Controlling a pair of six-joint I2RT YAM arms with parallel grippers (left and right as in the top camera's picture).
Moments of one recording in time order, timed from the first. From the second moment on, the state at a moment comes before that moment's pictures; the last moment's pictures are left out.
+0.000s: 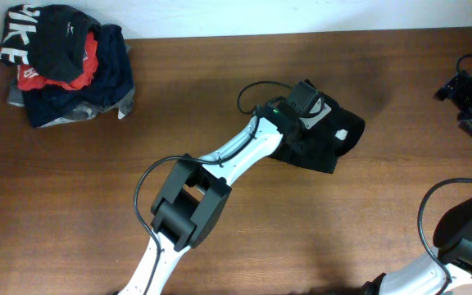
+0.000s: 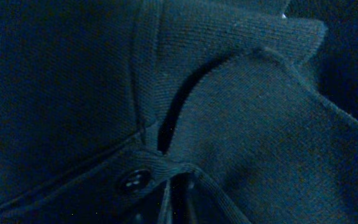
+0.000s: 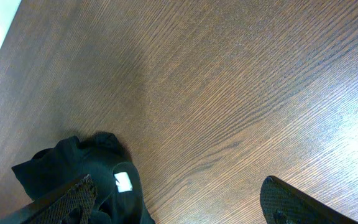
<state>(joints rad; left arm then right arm) -0.75 2.37 1.93 -0.57 0.12 0.11 -0.55 1.88 1.84 -1.16 -0.23 0.35</state>
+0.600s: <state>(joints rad) -0.56 2.39 1.93 -0.63 -0.10 0.23 -0.55 1.88 1.84 -1.16 -0.23 0.34</state>
